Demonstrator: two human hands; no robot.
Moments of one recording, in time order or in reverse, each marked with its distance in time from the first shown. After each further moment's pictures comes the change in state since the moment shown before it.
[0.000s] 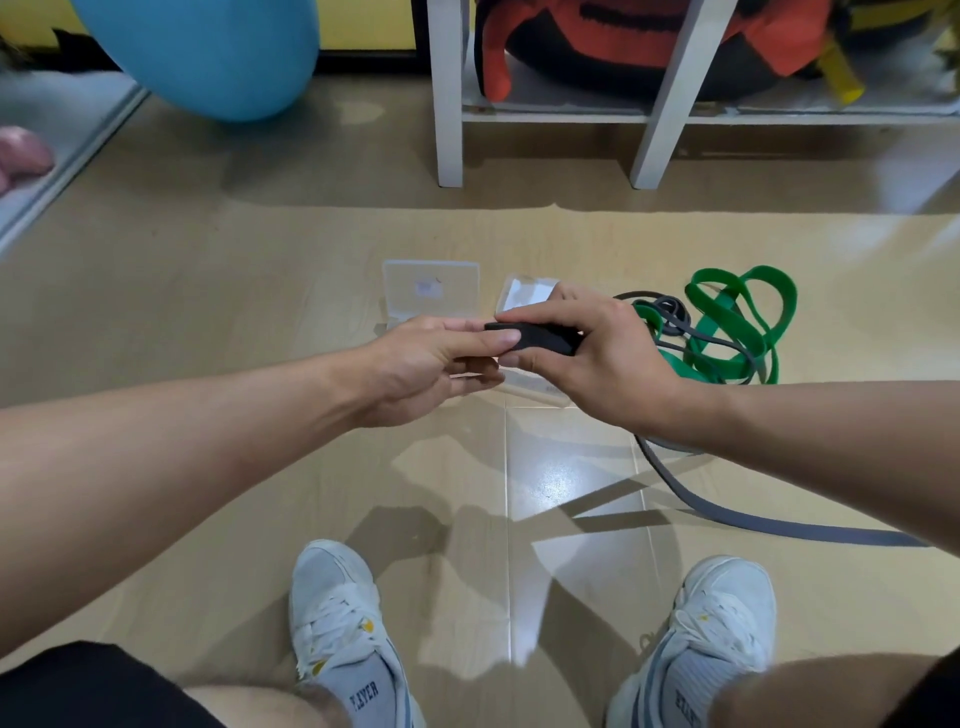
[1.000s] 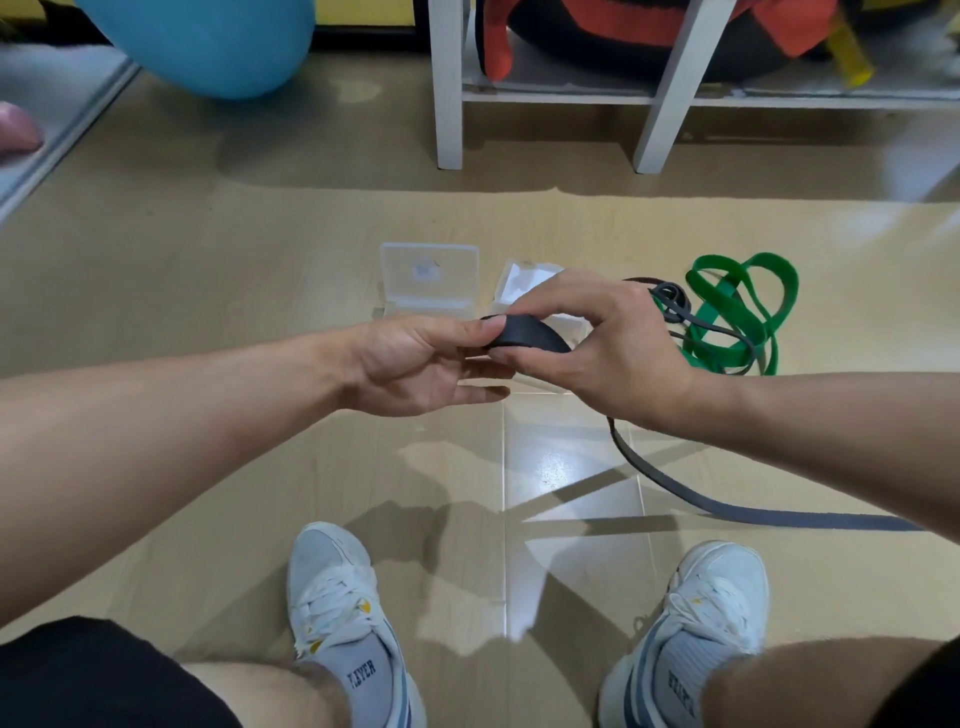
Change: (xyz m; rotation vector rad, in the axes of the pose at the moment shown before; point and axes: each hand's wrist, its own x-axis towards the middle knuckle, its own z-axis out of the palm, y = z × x) left_hand 0.007 -0.007 -0.021 -0.059 -0.378 -0.164; right_hand -0.007 -0.008 -0.002 0.001 0.073 -0.167
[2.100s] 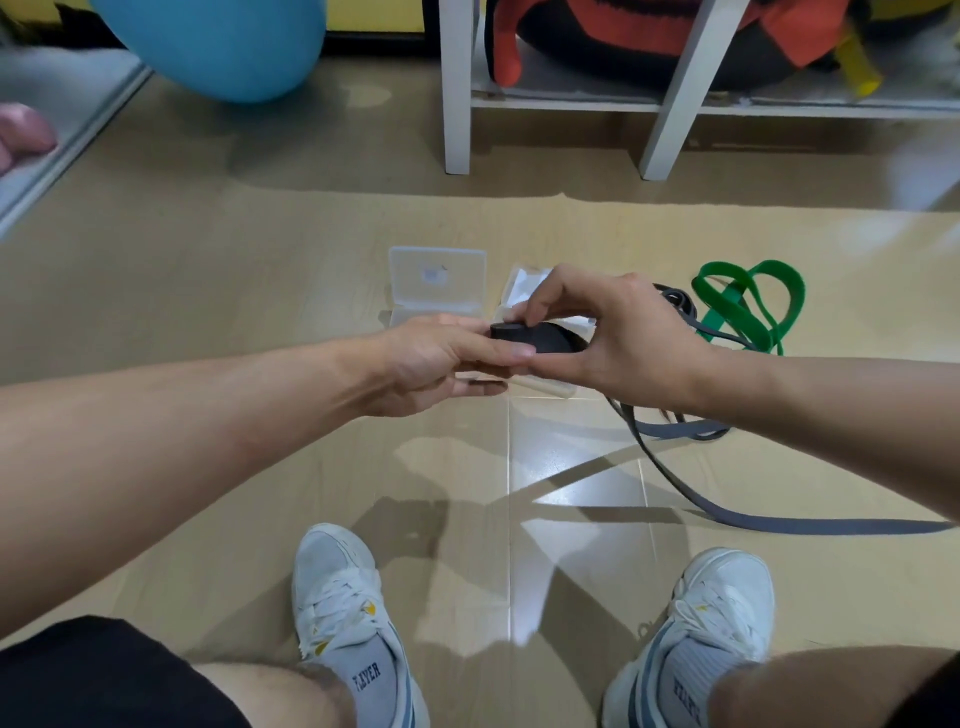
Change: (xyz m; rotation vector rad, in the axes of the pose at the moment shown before) left_hand -0.006 0.004 0.024 0.216 0.330 0.078; right_hand 0.013 -0.006 -0.018 0.027 -0.270 0.120
